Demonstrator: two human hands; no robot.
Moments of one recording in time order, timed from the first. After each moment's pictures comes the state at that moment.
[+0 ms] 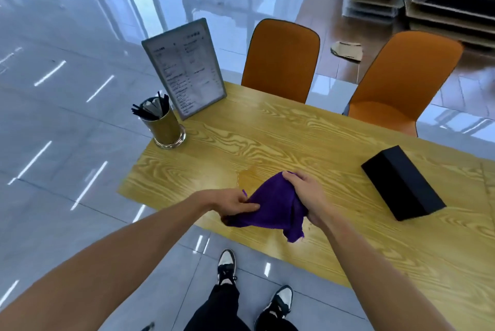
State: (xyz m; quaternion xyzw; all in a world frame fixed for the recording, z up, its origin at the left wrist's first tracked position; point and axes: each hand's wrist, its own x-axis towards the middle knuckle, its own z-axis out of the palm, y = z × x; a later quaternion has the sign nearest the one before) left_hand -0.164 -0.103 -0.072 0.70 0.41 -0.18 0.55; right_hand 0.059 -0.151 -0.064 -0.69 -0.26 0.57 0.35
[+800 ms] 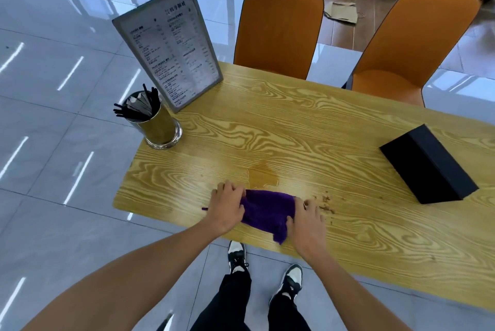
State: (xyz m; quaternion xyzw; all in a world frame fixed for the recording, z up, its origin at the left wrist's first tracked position) left_hand -0.203 -0.094 -0.176 0.80 0.53 -0.07 0.28; right_hand -0.001 -0.199 -0.184 -0.82 -0.55 0.18 -0.02
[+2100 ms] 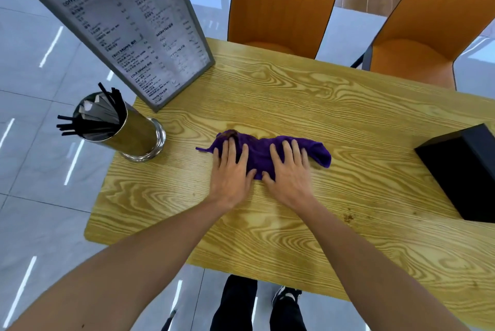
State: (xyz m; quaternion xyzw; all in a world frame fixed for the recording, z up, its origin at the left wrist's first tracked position) left_hand -0.164 0.025 -0.246 0.83 0.54 -0.06 0.15; right_hand 0.000 -0.019 -0.243 -0.74 -0.66 0.15 -0.04
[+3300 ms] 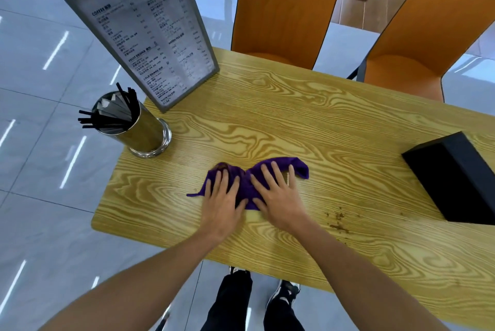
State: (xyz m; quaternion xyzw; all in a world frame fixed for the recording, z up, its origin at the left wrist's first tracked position) left_hand -0.201 -0.049 -0.241 0.80 0.56 -0.05 0.21; right_hand -0.014 -0.069 -0.236 -0.61 -0.77 0.13 -0.15
